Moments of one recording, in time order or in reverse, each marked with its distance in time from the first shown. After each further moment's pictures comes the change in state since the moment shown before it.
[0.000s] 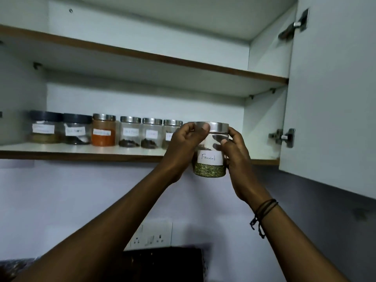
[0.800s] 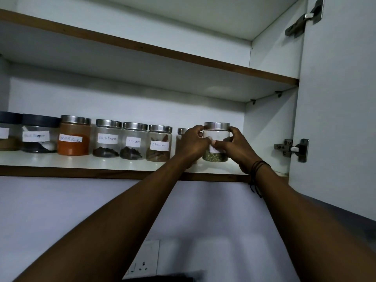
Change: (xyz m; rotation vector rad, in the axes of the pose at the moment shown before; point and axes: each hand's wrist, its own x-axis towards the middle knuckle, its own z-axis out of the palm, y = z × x) left_hand 0.147 -0.075 0.039 0.414 0.086 -0.037; right_hand 0.176 0.088 -0.075 -0.374 -0.010 0.123
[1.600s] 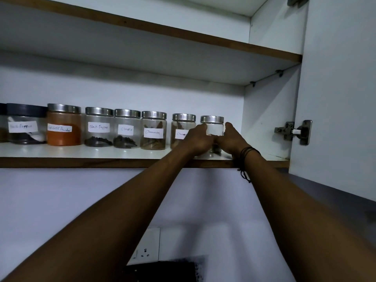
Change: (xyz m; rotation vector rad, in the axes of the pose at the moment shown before) left_hand -0.004 -0.009 0.022 0.399 -0.224 -0.045; right_hand 0.016 0.033 0.009 -0.266 -0.032 0.165
